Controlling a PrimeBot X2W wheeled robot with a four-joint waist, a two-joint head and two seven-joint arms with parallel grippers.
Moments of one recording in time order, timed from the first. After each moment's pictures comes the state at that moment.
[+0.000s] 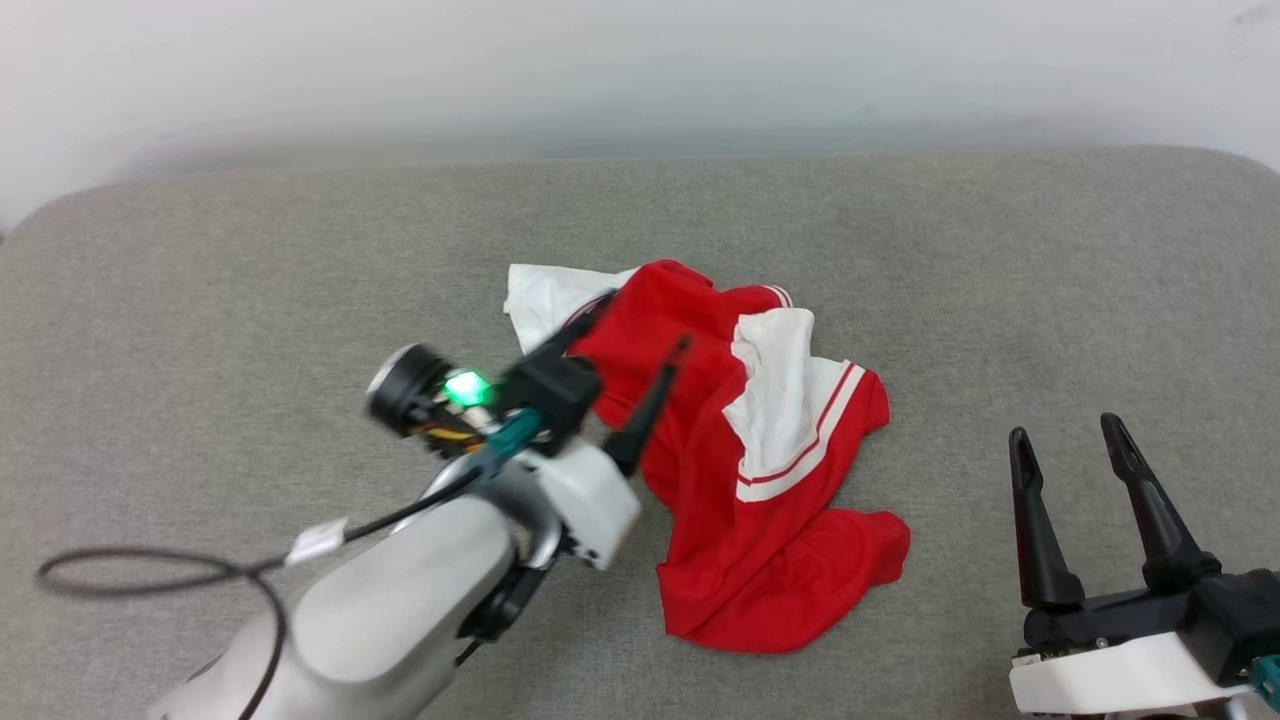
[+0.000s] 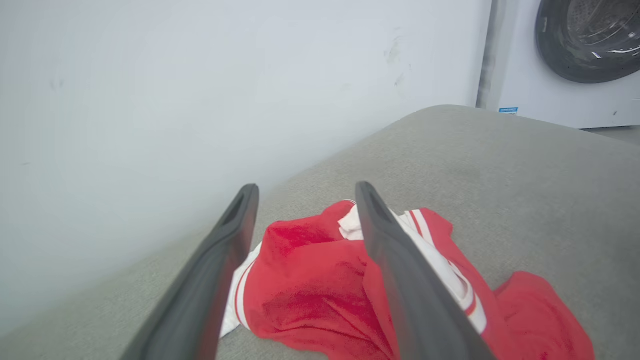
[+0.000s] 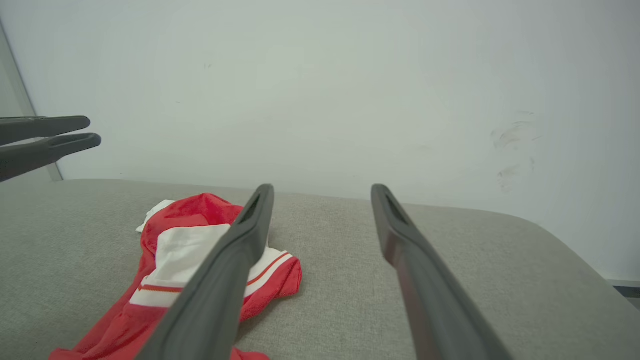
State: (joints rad) left arm -0.74 0.42 -1.04 0.24 -0.64 0.22 -0.16; right arm 0.05 -0.05 -0.01 -0.10 0.03 0.13 -0.26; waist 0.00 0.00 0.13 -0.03
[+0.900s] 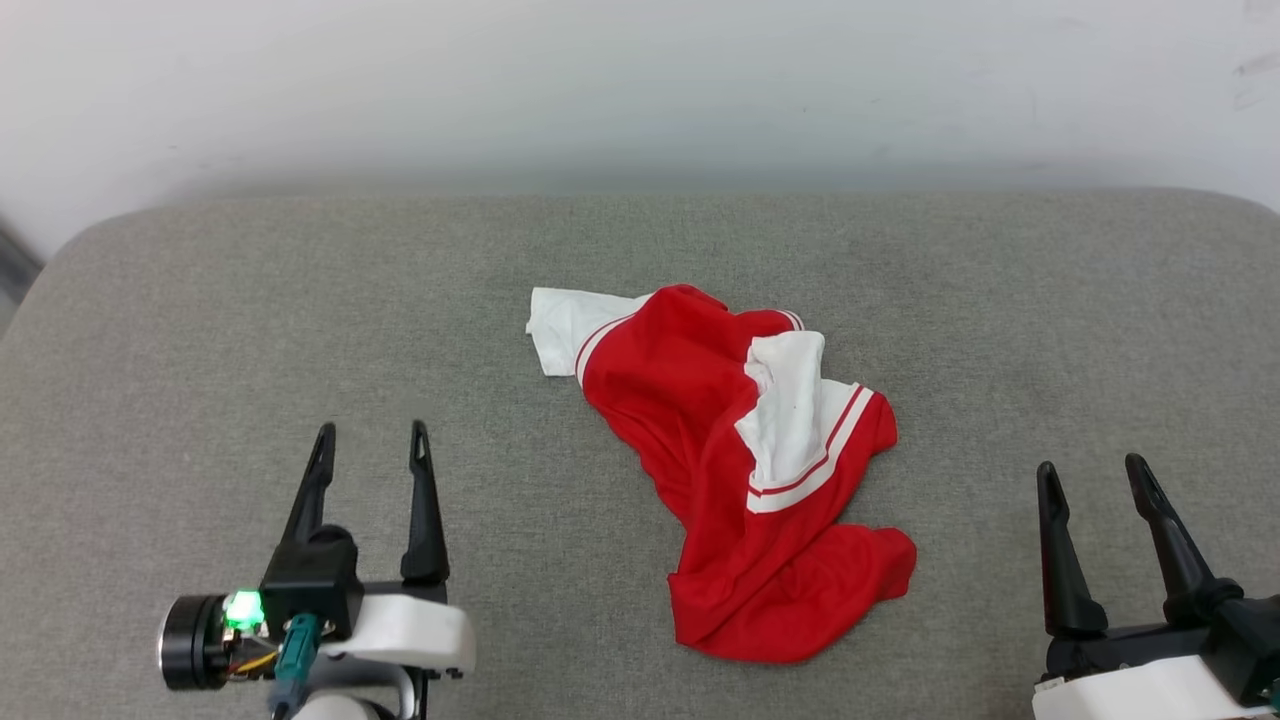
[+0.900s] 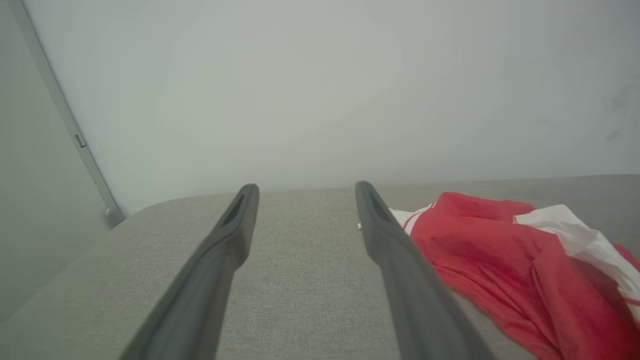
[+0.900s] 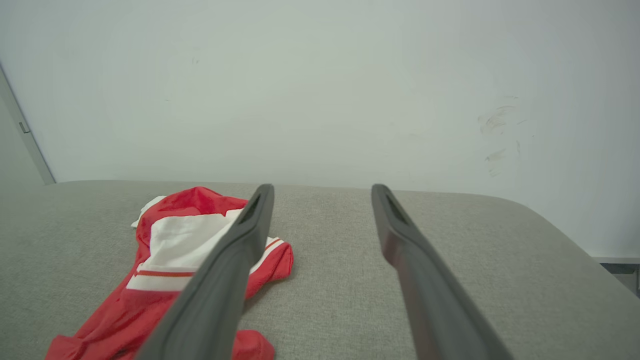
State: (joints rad) left arm -0.13 0.35 -0.42 0.02 -0.34 0.43 -0.26; right arm 0.09 -0.05 -0.06 -0.06 0.07 0.13 -0.26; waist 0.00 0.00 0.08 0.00
